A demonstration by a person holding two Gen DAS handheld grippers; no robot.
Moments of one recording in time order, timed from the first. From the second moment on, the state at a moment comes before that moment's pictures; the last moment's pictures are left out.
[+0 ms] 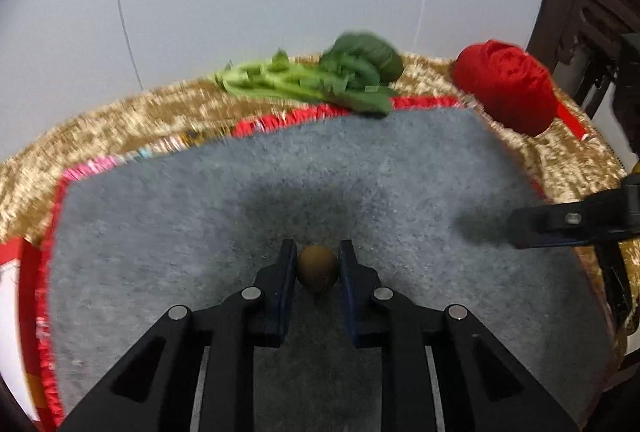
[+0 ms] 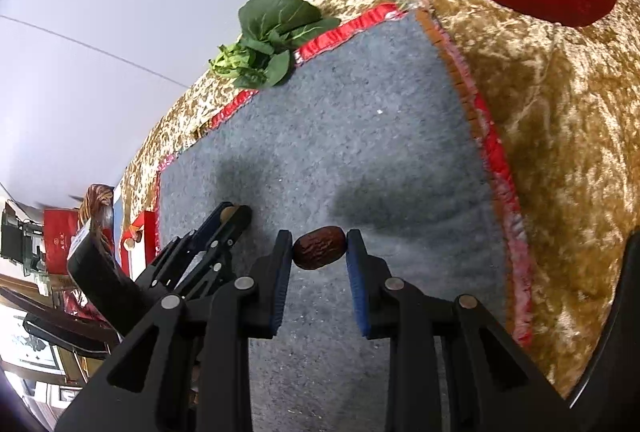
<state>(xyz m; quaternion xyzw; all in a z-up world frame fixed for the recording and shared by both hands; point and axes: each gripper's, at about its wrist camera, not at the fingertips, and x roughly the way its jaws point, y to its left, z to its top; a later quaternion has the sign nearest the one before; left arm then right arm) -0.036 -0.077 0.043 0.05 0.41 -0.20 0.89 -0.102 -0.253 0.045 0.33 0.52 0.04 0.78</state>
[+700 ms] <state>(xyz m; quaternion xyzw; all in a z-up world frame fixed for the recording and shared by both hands) -0.157 0.083 0.141 0.06 0.30 0.02 0.95 -0.087 -0.070 0.112 0.28 0.45 0.20 0.82</state>
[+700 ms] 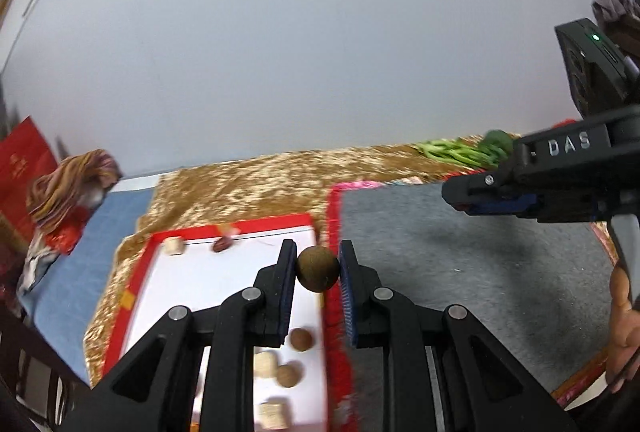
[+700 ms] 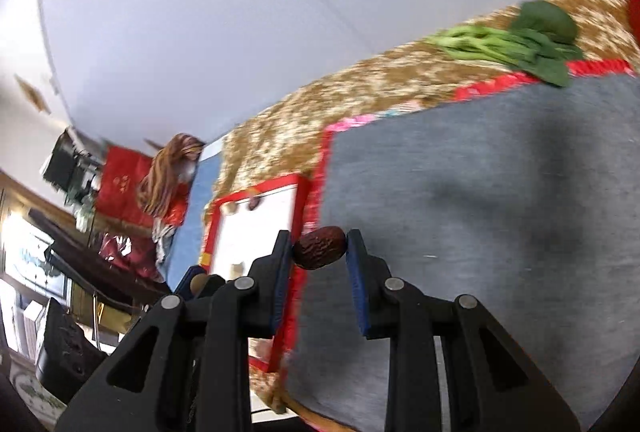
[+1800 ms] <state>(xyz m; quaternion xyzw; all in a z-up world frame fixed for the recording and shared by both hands) -0.145 0.156 0.139 0.01 0.31 0.06 0.95 -0.113 0.019 0.116 0.21 0.42 0.26 0.84</state>
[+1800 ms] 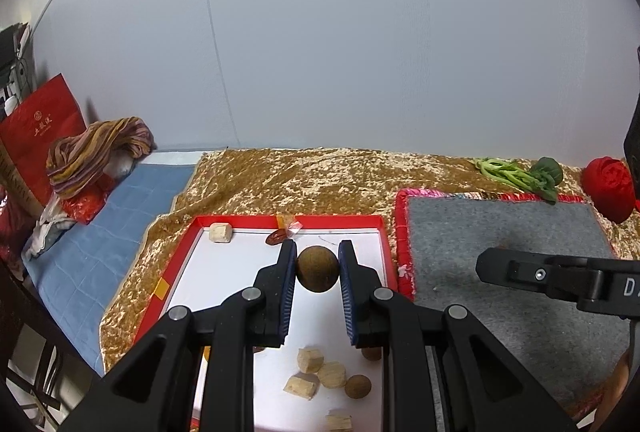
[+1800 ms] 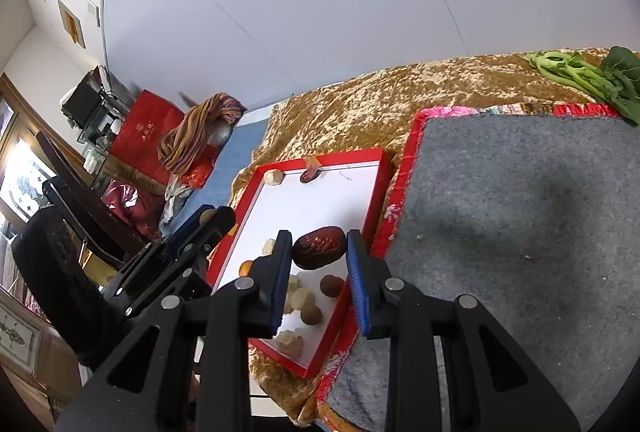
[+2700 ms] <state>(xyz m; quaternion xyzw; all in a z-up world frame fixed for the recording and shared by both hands) -0.137 0.175 0.134 0.01 0.32 0.05 0.94 -0.115 0.039 0.109 0.20 0.44 0.28 0.83</state>
